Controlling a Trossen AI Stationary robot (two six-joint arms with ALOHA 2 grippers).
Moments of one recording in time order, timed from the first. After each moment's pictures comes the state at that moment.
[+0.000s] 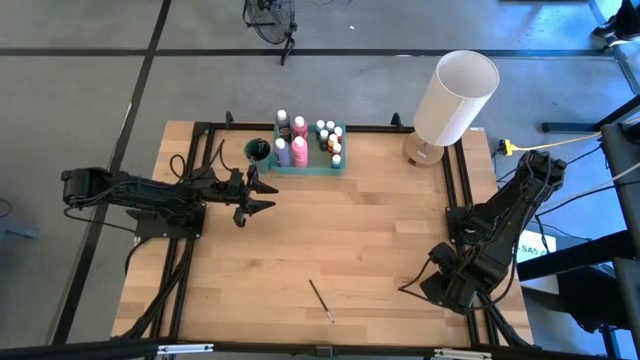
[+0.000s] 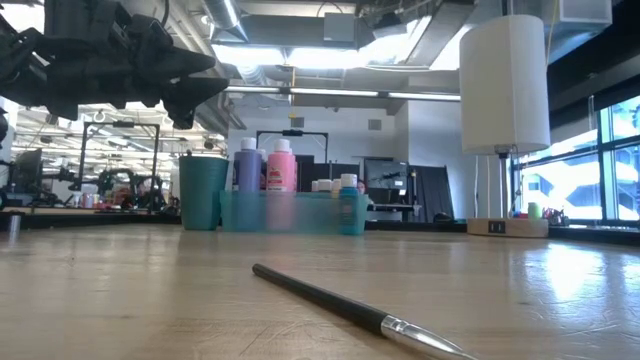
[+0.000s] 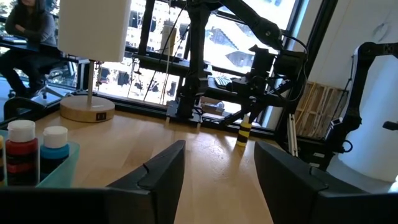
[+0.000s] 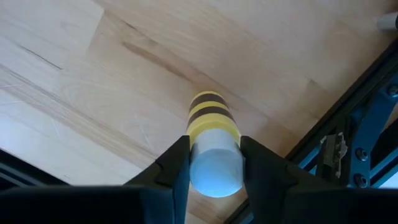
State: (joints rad) left arm 0.25 0.99 0.07 1.02 0.30 -0.27; right arm 1.01 1.35 0.91 -1.07 0.02 2.00
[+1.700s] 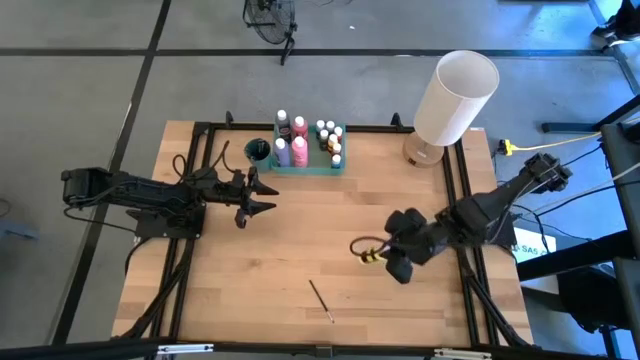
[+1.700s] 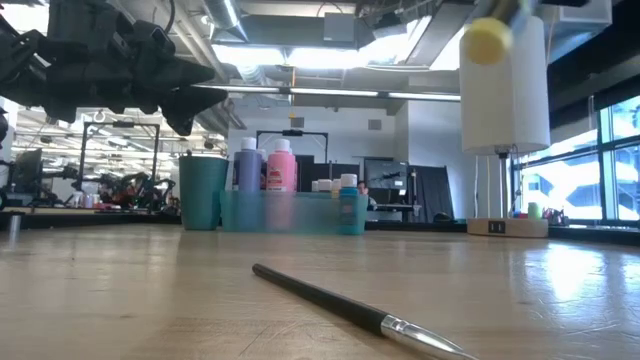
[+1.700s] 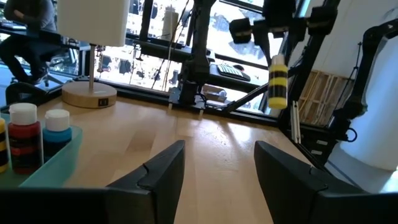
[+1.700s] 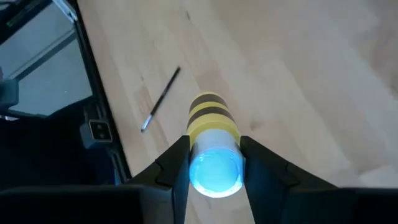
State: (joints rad) left arm 0.25 0.99 0.07 0.96 0.31 -0.25; right arm 0.56 1.35 1.31 -0.95 0.25 1.01
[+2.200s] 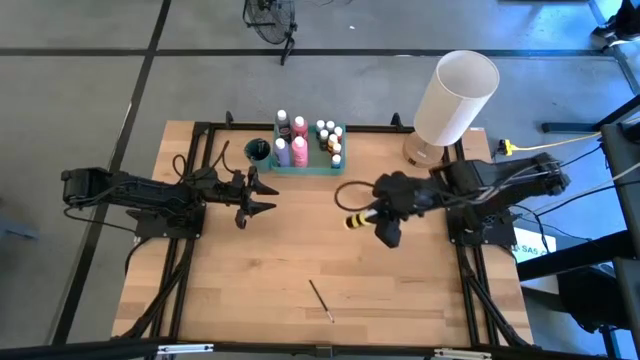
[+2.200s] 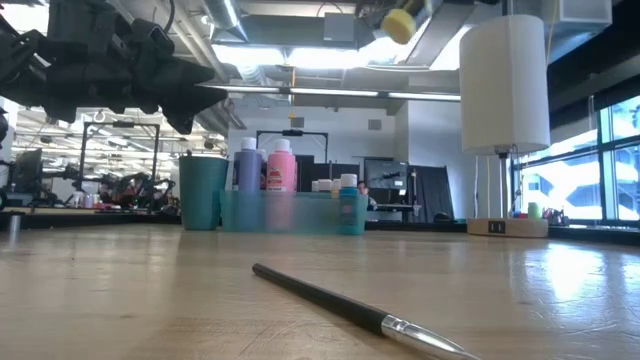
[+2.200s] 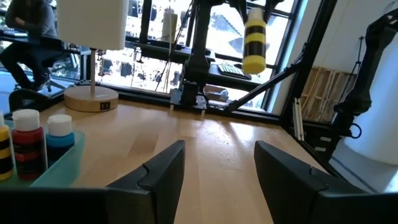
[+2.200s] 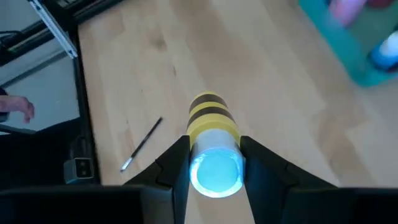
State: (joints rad) left arm 0.25 0.99 0.07 0.96 0.31 -0.21; right arm 0.27 1.38 1.50 -1.01 0.15 0.64
